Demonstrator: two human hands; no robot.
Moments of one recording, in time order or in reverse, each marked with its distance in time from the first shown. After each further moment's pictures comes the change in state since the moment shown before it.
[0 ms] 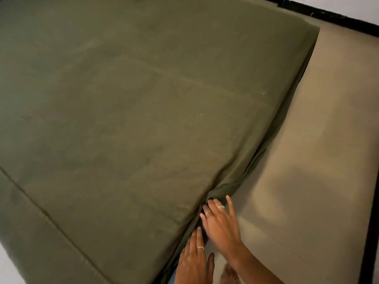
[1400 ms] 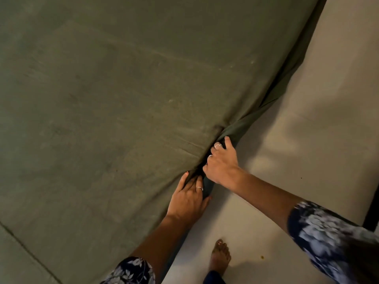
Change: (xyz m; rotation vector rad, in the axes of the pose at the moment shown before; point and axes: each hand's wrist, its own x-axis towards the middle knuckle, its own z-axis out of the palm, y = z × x) left_hand 0.169 0.062 -0.017 0.597 -0.046 0.315; right_hand 0.159 0.127 -0.057 -0.329 -0.611 -0.145
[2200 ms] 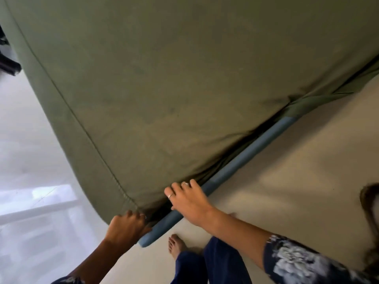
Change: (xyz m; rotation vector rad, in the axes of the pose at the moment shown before) left_hand -0.312 -0.066 0.025 0.027 -0.300 -0.402; right_hand -0.137 -0.215 0.035 0.109 0.371 -0.723
